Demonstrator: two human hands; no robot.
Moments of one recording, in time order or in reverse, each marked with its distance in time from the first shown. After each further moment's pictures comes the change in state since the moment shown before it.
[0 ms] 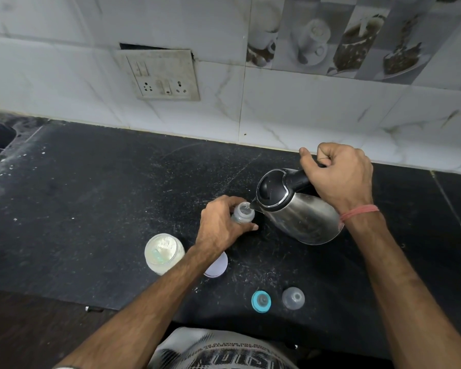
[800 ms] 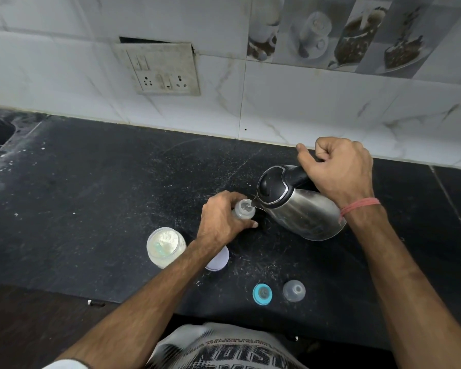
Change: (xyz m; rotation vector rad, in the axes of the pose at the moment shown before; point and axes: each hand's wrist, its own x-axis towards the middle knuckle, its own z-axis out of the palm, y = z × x) left_hand -0.003 0.000 -0.002 0.021 -0.026 -0.004; right_hand -0.006 -0.008 -0.004 -0.055 -0.021 -0.044
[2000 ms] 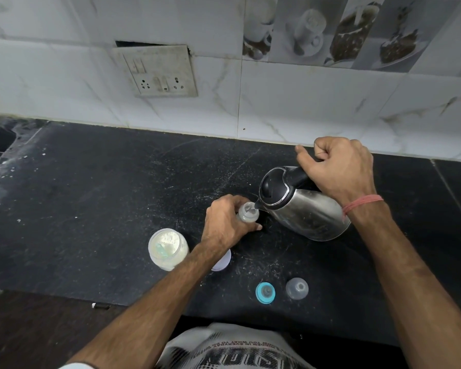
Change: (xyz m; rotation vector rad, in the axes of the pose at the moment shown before) left_hand -0.006 0.000 0.010 -0.004 -0.019 -0.010; right_hand -0.002 0.009 0.001 -0.044 -0.040 0.004
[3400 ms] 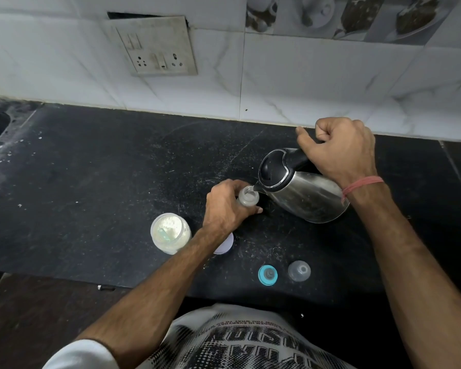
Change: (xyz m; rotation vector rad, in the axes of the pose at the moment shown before) left_hand 0.002 -0.010 0.003 -0.029 0.015 -0.012; right_hand 0.003 0.000 0.014 0.006 0.006 -0.015
